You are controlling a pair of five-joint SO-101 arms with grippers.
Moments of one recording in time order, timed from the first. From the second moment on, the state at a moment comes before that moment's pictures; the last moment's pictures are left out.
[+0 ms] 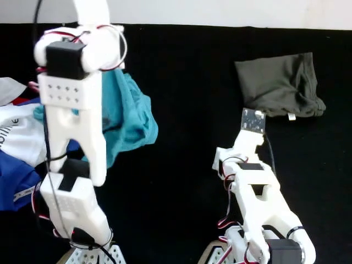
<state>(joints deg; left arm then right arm) 2.2 16.0 -65.7 93.1 -23.1 -5.5 -24.7 69.9 21.9 -11.3</state>
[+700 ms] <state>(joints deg) 19.0 13.2 -66.9 63.8 -23.6 -0.2 -24.6 69.4 21.9 -11.3</state>
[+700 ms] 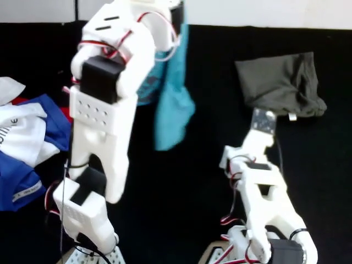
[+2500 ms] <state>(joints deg) -21.4 11.1 27.6 59.9 -24.5 -12.4 18.2 10.3 53.2 -4.5</state>
